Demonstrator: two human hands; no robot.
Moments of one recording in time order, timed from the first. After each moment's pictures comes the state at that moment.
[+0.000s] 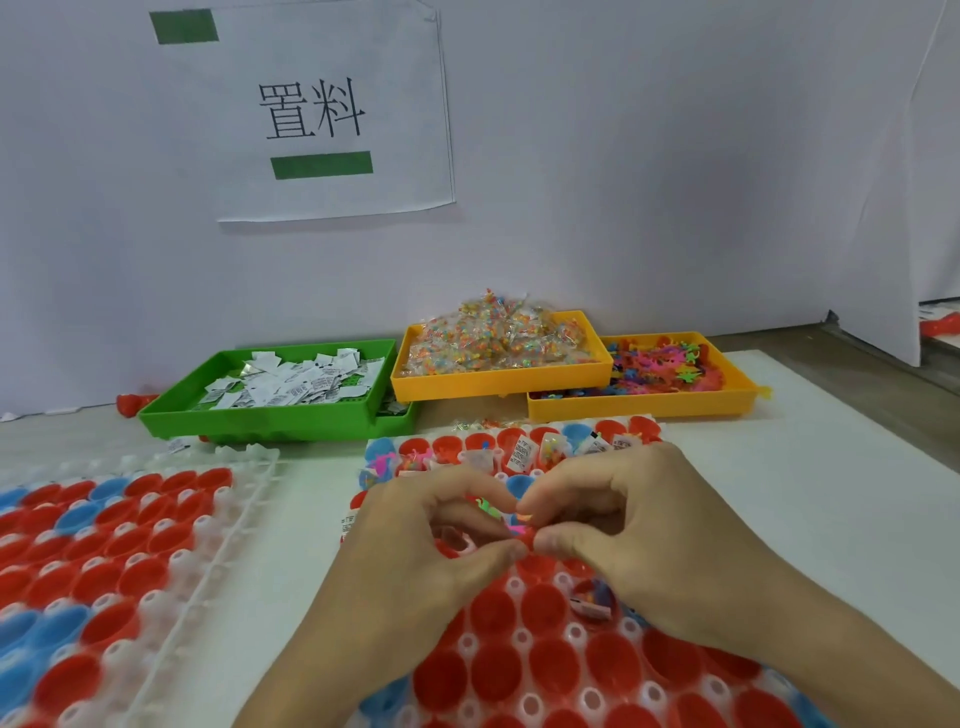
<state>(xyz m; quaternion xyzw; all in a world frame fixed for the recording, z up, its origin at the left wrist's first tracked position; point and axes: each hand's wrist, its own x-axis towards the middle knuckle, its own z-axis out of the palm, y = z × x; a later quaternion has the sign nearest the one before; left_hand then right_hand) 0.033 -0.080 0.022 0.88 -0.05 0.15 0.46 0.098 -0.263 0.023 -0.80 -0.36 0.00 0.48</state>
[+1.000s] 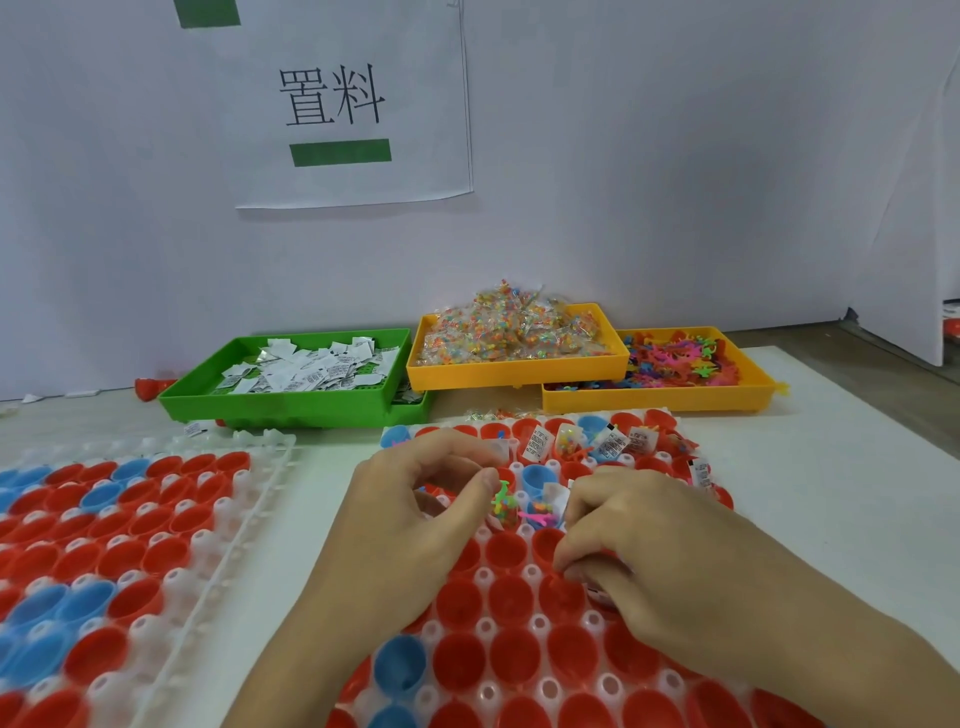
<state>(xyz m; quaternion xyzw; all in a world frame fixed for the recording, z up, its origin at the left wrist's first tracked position) 0.038 -0.066 0.018 0.85 -0.03 0.22 0.48 0.120 -0.272 -0.006 -0.85 -0.45 -0.03 0.26</state>
